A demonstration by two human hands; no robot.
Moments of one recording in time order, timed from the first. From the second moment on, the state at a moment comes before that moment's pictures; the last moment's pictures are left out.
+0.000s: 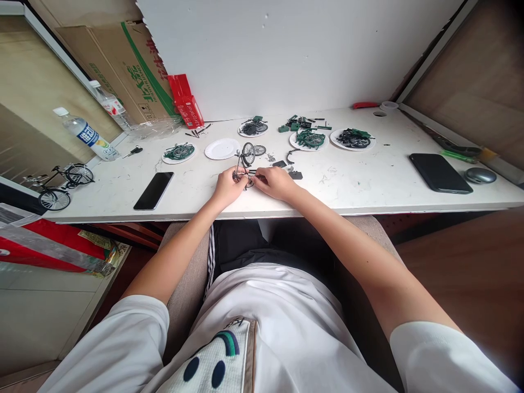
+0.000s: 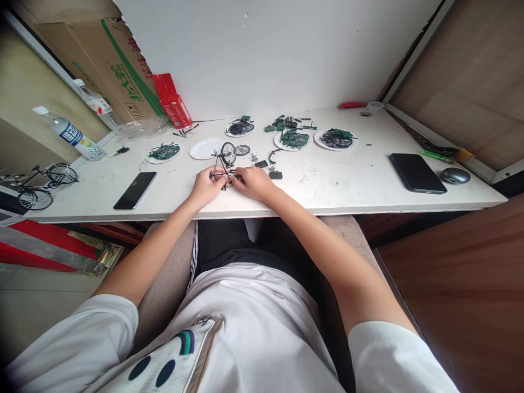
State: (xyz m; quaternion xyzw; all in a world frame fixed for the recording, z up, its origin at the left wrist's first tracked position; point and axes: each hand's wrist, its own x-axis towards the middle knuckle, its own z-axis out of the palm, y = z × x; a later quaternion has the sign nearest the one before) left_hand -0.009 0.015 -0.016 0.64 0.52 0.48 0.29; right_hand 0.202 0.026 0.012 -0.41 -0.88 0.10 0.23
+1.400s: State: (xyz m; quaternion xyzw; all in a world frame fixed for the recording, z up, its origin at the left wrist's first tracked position) left_hand -0.006 0.011 -0.011 0.63 0.52 0.49 0.30; right_hand 0.201 0.027 0.010 -0.41 -0.88 0.09 0.22
